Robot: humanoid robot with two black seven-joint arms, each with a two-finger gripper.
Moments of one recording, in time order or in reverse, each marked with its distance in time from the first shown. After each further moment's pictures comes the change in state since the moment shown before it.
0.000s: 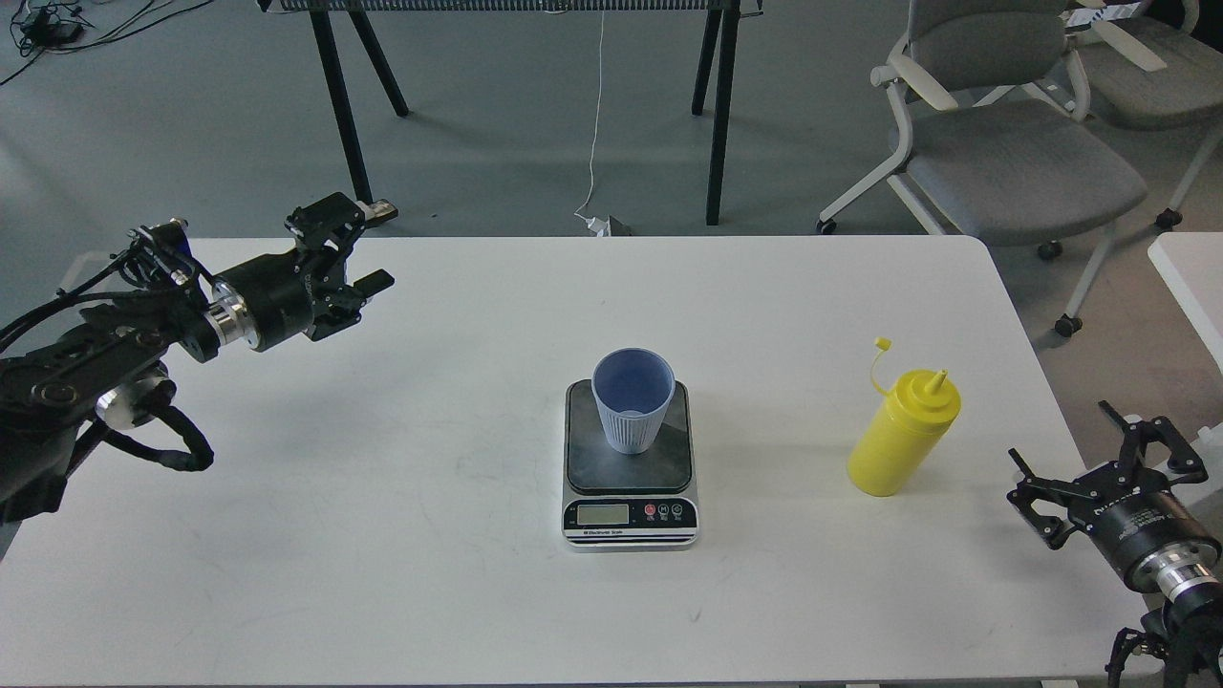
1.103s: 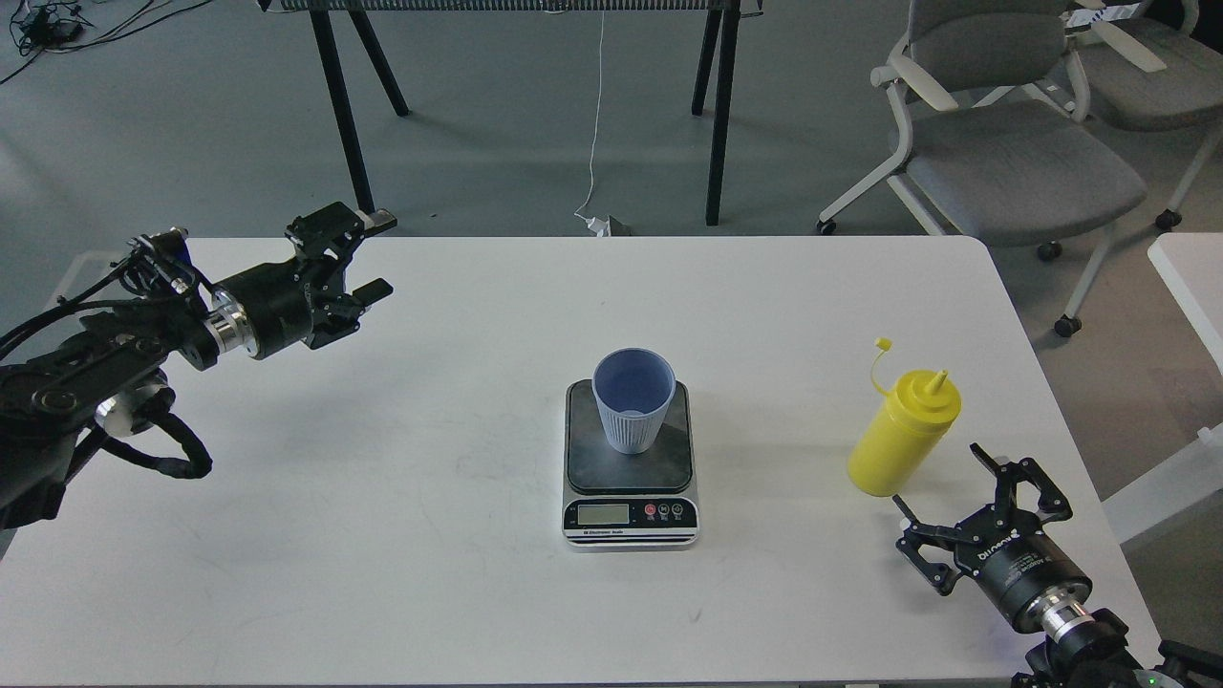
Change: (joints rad) left arm 0.012 0.002 0.003 0.000 0.001 0.000 0.000; right arm -0.042 0.185 -0.017 0.005 -0.125 0.000 0.000
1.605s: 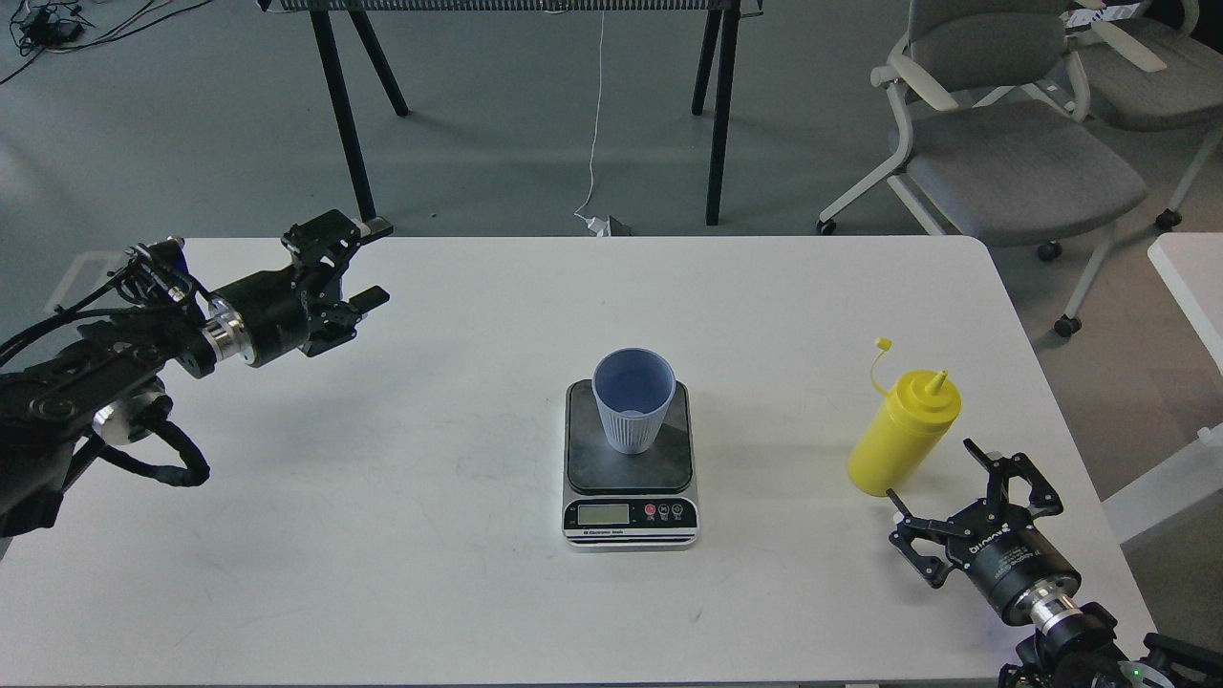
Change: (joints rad) left arm 0.018 0.003 -0.006 0.000 -0.001 0.000 0.000; right arm 0.020 0.033 0.003 -0.044 0.000 0.000 0.000
